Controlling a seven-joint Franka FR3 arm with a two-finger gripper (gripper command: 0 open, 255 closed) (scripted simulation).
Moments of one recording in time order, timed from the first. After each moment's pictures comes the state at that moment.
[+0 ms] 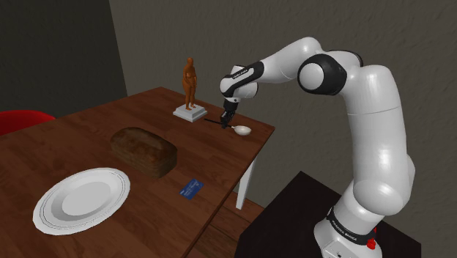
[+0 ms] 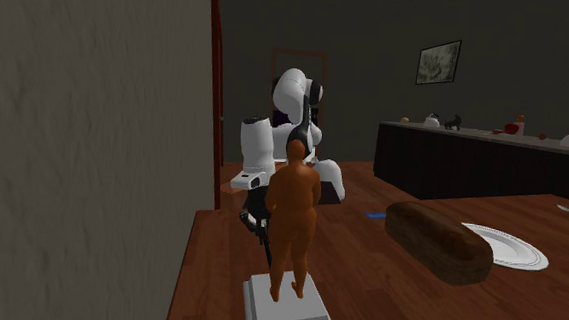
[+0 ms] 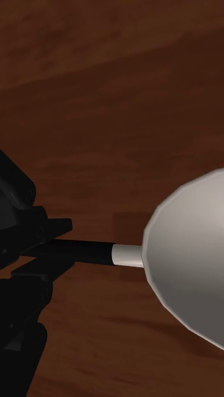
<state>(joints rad) -0.05 0.58 -0.14 -1.67 0.28 2.29 -0.58</state>
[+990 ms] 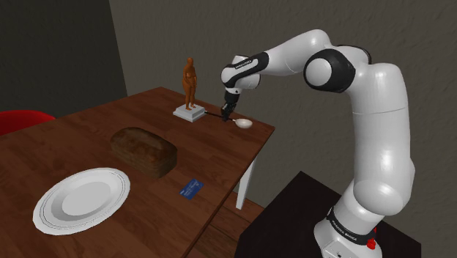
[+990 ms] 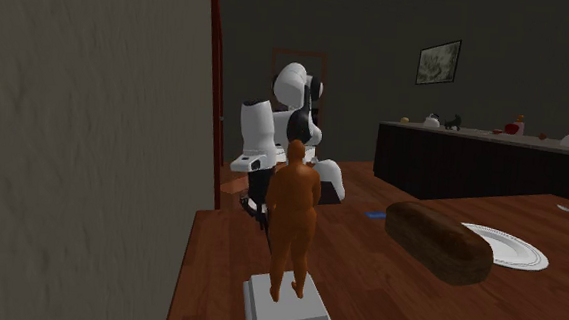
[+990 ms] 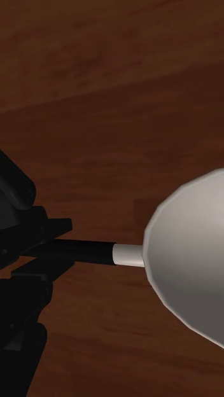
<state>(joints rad) -0.04 0.51 -0.15 -1.64 0.26 2.20 -0.56</state>
